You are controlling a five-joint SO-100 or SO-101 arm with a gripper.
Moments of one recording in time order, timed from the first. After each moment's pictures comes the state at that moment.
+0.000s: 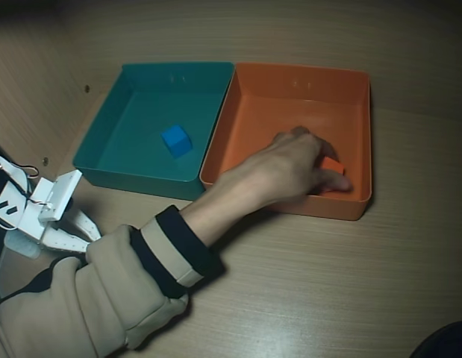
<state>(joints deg) 6.6 191.5 178.4 39.0 -94.6</state>
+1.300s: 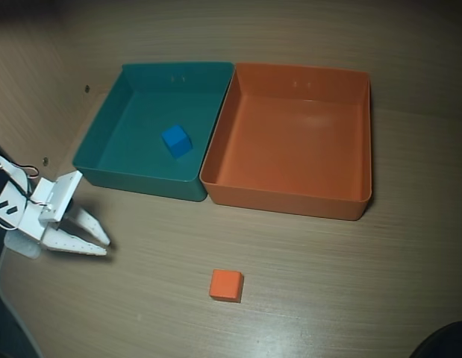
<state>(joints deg) 6.3 191.5 177.2 40.4 -93.9</state>
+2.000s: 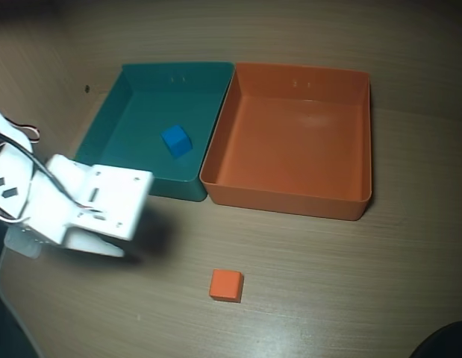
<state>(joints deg) 6.2 110.7 100.1 61.3 -94.5</state>
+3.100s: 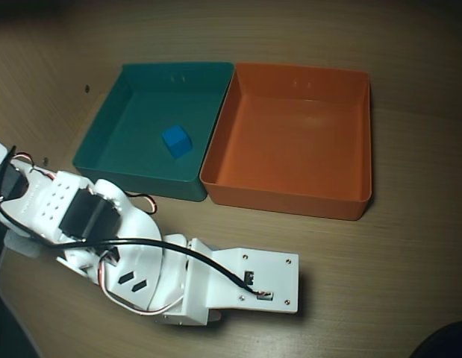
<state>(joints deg) 9.5 49.3 39.4 72.0 -107.1</state>
